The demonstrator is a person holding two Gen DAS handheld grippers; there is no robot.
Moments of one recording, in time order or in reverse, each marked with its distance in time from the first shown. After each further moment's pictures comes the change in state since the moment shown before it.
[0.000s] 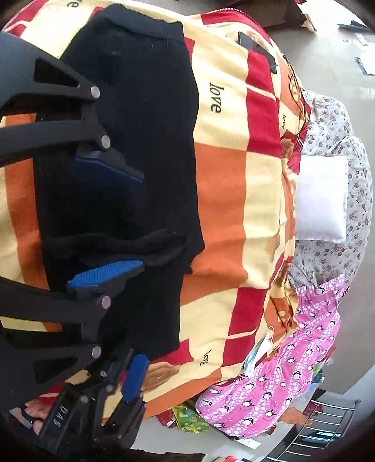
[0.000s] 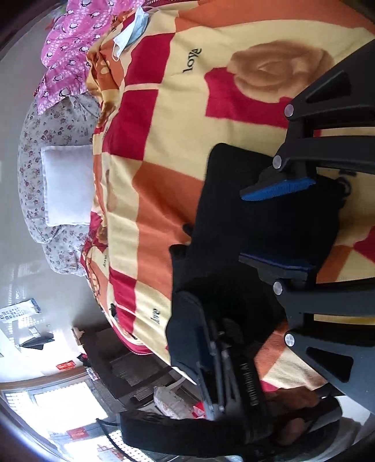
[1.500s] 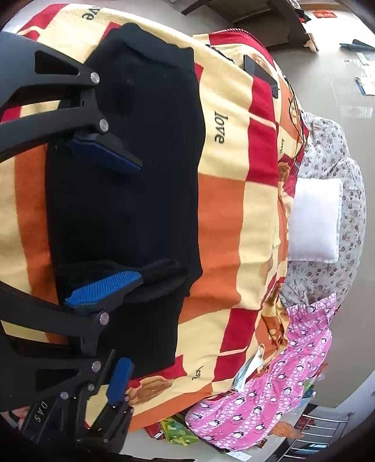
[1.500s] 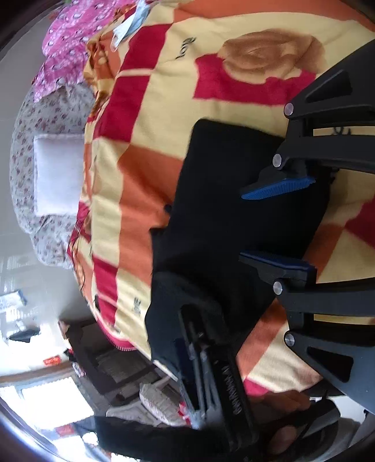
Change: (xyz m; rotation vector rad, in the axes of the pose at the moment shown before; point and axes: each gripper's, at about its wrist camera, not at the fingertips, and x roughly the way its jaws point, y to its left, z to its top) left arm -0.014 0.016 -0.009 -0.052 -0.044 0.080; right arm 0.005 0.023 -0.004 -0.046 0.041 0.022
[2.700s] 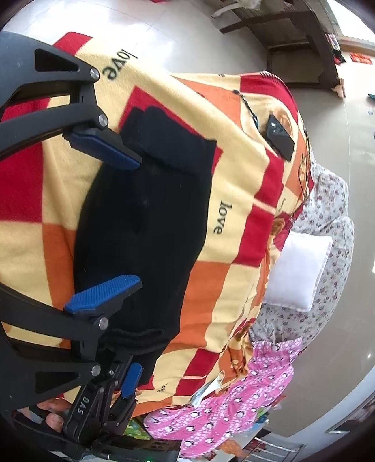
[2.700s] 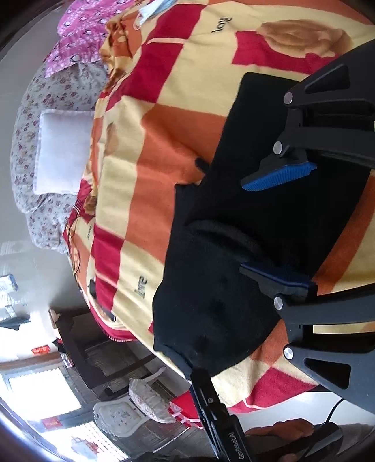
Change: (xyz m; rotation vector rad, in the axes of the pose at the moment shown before) left arm -0.048 0.110 -0.014 -0.211 -0.034 0.035; right arm 0.029 0.046 0.038 -0.060 0.024 0.005
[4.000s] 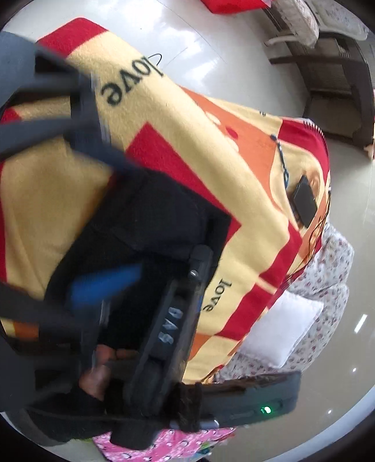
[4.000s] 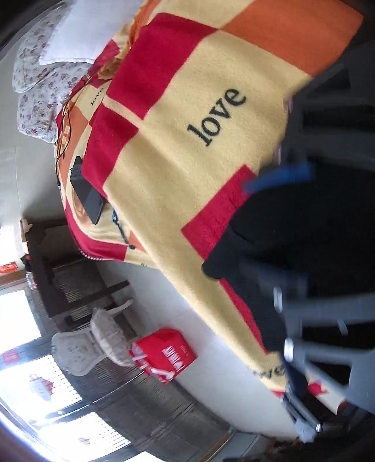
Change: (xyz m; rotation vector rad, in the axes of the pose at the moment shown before) left arm 0.039 0.070 -0.008 -0.254 0.007 0.066; right arm 0.170 0.150 0.113 -0.241 0.094 0.347
